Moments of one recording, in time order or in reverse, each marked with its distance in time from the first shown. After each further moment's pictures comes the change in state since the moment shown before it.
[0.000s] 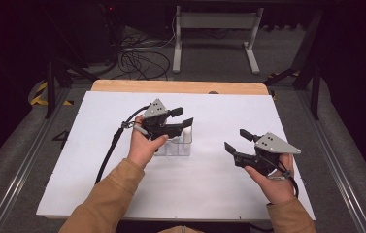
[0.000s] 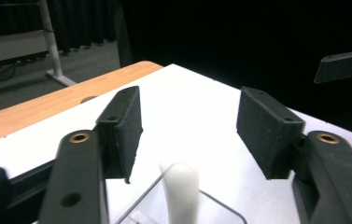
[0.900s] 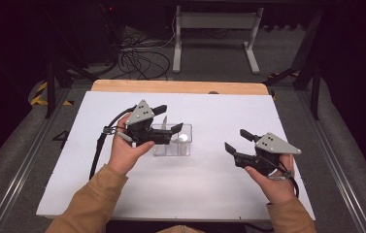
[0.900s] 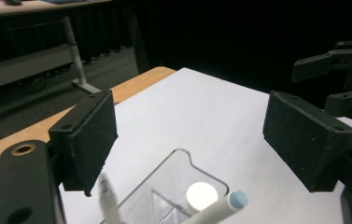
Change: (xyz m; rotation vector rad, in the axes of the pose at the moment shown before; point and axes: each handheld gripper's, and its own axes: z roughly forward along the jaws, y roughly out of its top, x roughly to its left) left arm -0.020 0.017 -0.056 -0.001 0.087 0.090; right arm 0.000 0.000 -0.001 0.003 0.002 -0.004
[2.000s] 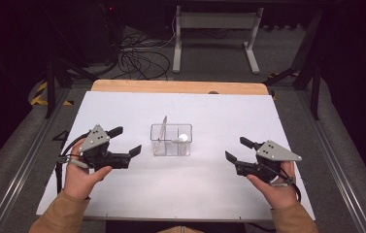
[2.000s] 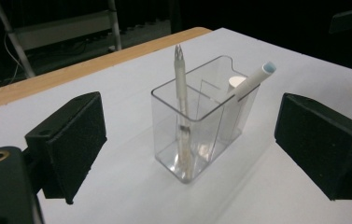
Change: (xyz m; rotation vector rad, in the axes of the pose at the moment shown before) left arm 0.013 -0.061 -0.099 0.086 0.131 -0.064; right arm 0.002 -0.020 -0.007 0.019 0.051 0.003
